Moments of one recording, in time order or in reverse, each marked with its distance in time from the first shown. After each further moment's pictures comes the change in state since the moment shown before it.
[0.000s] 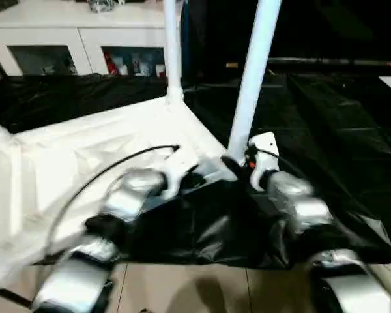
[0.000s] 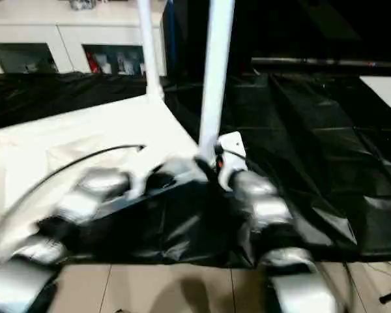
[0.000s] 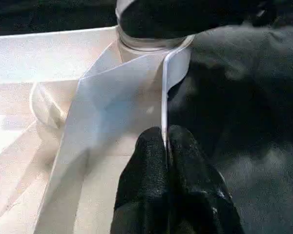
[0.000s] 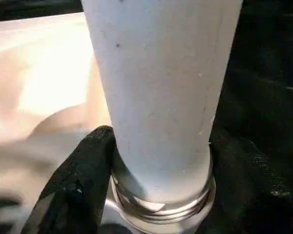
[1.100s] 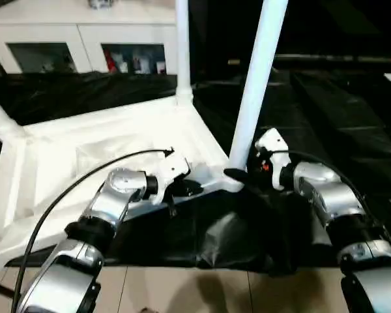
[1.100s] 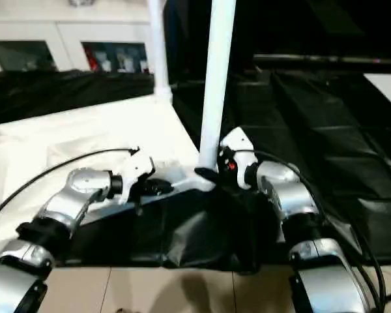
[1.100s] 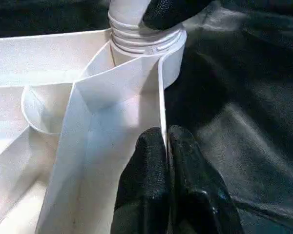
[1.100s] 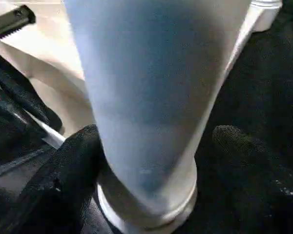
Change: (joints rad) left arm 0.088 0.154 0.000 -0.098 -0.064 -0.126 -0.341; right arm -0.012 -0.259 0.141 -0.085 -0.003 0.036 0.685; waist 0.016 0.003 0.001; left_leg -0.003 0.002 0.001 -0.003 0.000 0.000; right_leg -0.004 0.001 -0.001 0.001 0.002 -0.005
